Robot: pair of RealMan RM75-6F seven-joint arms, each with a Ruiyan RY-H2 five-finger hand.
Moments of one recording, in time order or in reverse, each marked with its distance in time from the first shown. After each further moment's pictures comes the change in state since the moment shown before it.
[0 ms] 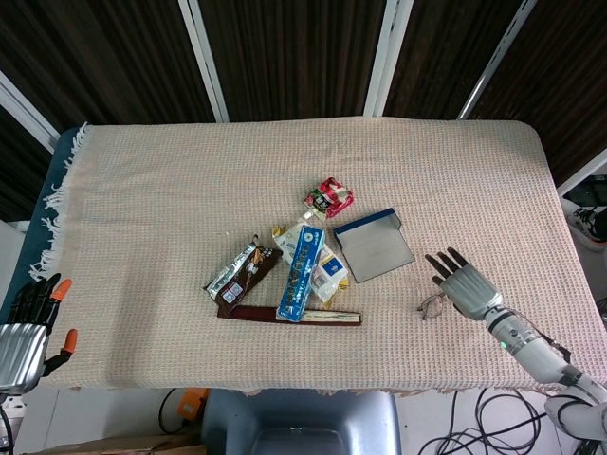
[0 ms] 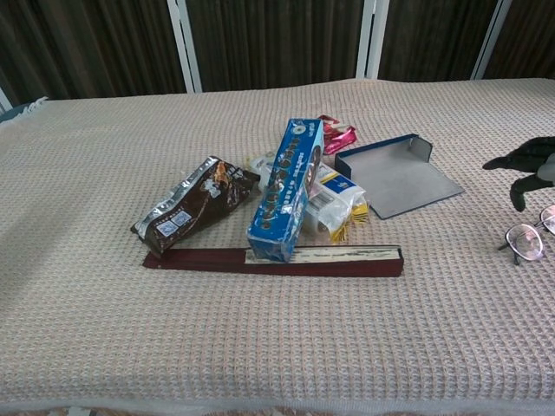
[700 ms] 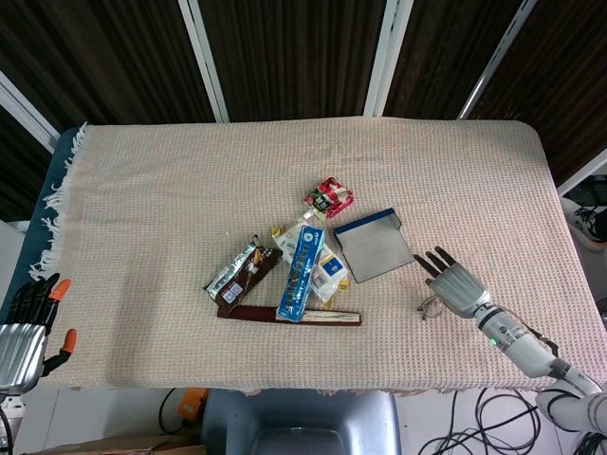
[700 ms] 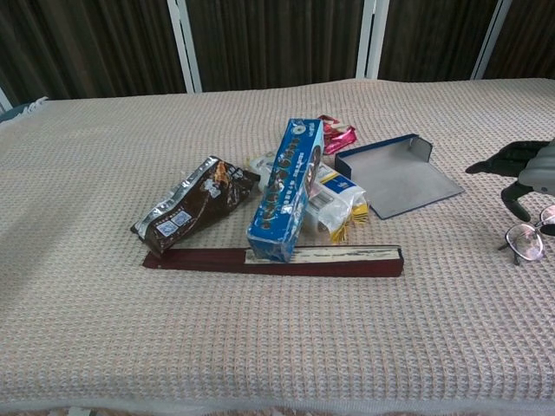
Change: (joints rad) left arm 0.001 0.002 -0.001 -0.005 -0.001 -0.004 0.003; right arm 0.025 -0.051 -0.014 0.071 -0.032 0.007 0.022
